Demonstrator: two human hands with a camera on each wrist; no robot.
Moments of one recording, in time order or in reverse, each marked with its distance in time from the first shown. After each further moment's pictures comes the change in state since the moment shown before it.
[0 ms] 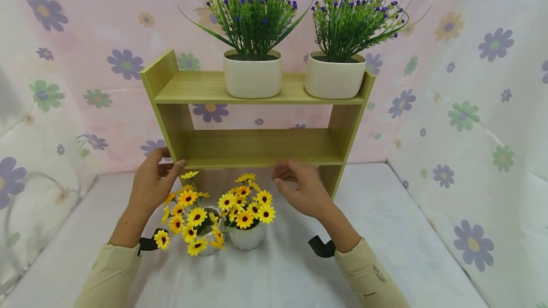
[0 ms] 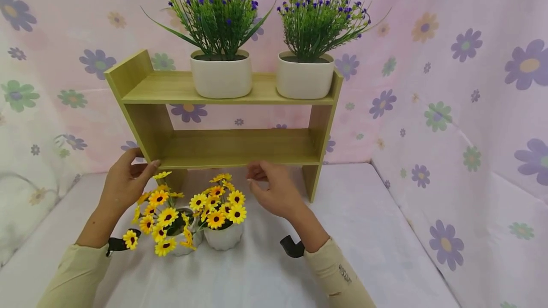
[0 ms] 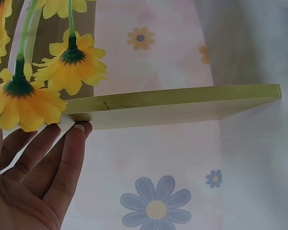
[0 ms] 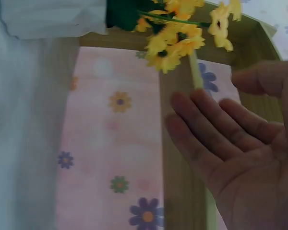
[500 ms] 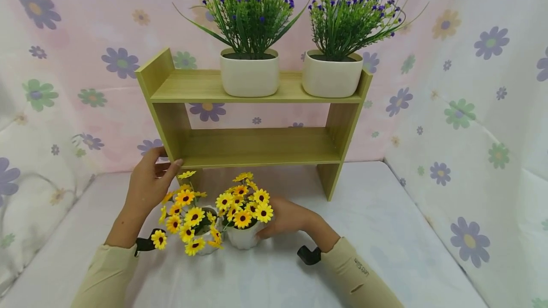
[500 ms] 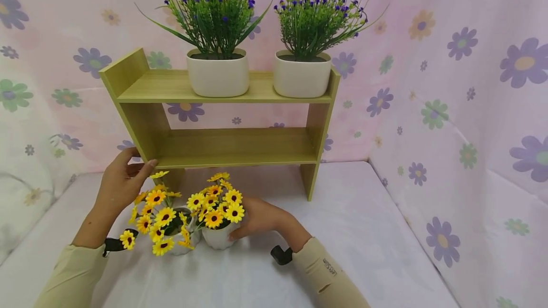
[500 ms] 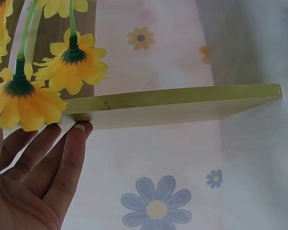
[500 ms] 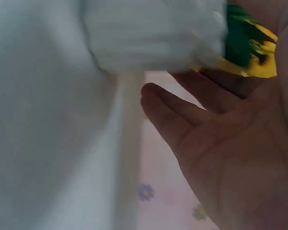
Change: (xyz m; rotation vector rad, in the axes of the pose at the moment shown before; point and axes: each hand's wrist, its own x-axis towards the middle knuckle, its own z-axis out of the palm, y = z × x) left_hand 0.000 0.002 0.000 0.000 -0.001 0.000; right_hand -0.009 0.041 0.046 0.141 -0.611 0.077
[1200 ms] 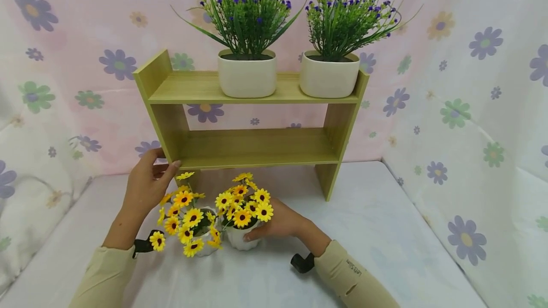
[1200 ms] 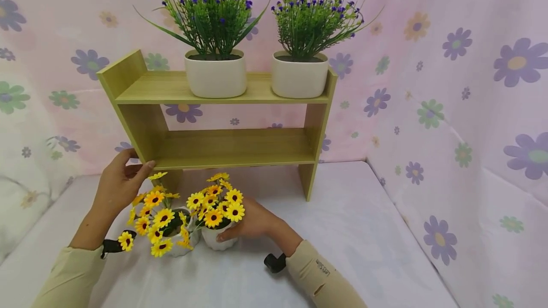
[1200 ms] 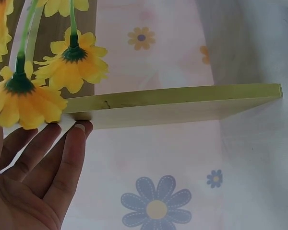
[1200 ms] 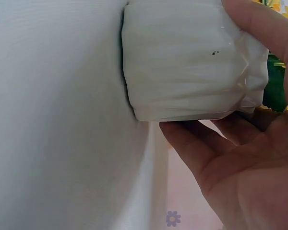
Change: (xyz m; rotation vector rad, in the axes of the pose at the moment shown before) left_hand -0.001 -0.001 -0.001 0.011 -0.005 -0.010; right_hand 0.008 0.002 0.021 0.080 0.112 -0.079
